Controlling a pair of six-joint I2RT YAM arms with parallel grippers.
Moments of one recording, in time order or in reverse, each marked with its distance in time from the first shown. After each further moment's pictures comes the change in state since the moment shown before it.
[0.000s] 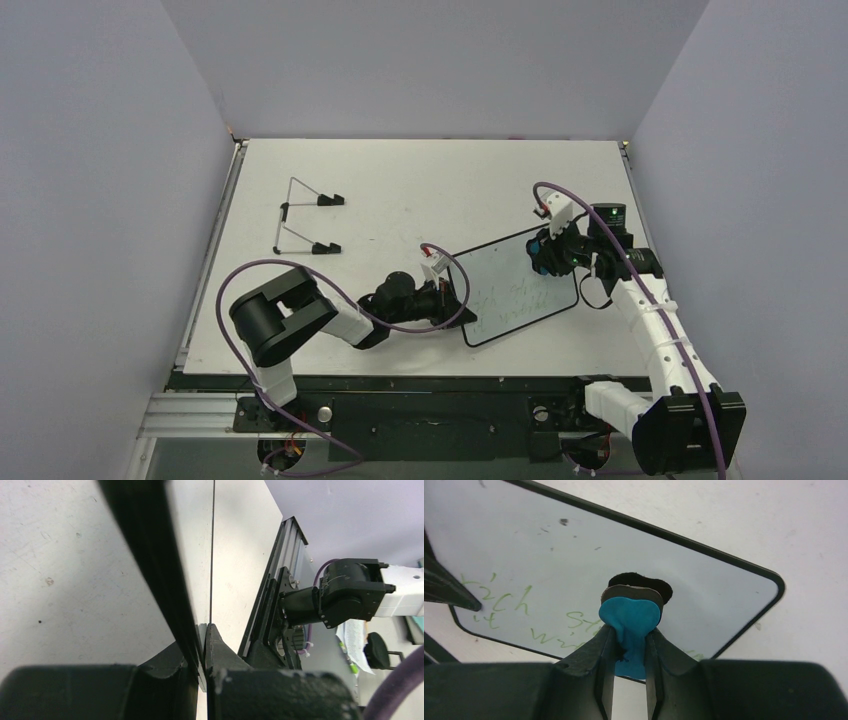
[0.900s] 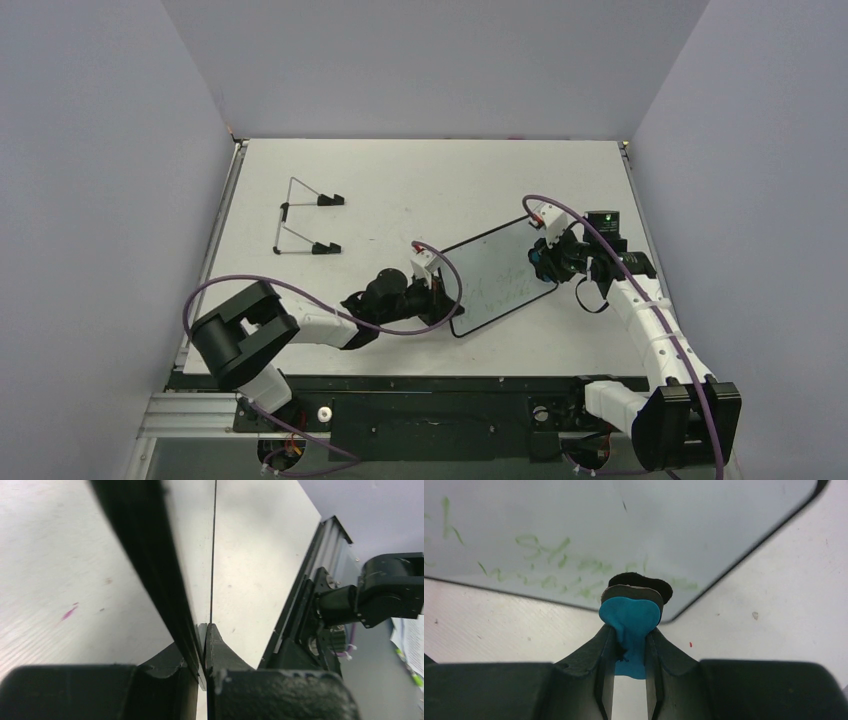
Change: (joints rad) left arm 0.005 -0.214 -0.032 -0.247 -0.128 0.207; right arm -0.021 0.008 -0.070 0.042 0.057 -0.087
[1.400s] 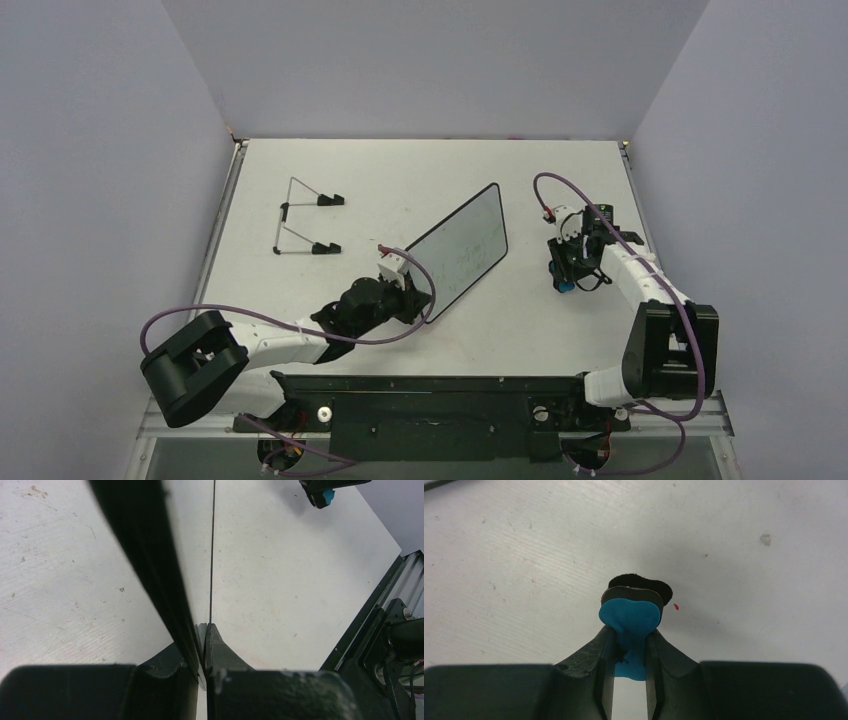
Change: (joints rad) left arm 0.021 -0.268 -0.140 -0.142 -0.288 0.112; right arm -0.104 0.281 0.047 -0.008 0.199 0.136
